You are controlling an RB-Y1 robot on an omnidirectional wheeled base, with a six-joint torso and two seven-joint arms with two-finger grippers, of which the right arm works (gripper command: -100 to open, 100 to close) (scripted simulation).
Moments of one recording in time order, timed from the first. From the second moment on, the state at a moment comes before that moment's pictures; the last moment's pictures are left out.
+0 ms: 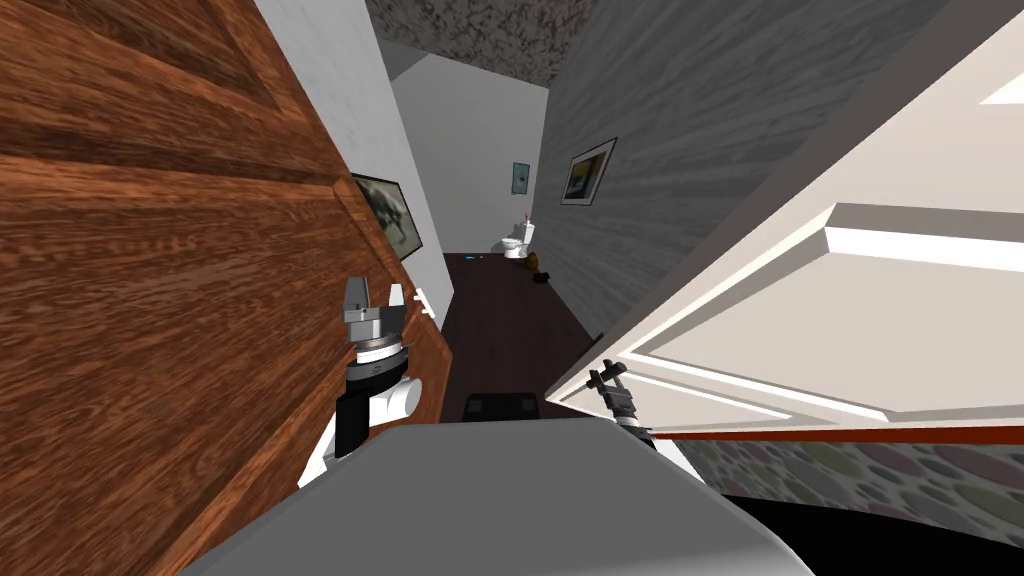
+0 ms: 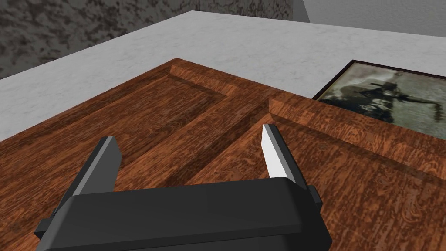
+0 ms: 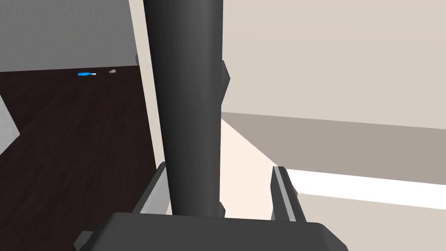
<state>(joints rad) -0.09 -0.07 -1.76 -0.78 -4.64 -1.48 -2.39</state>
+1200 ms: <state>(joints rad) -0.09 -0.06 -1.87 -0.76 -4.76 -1.38 -2.36</state>
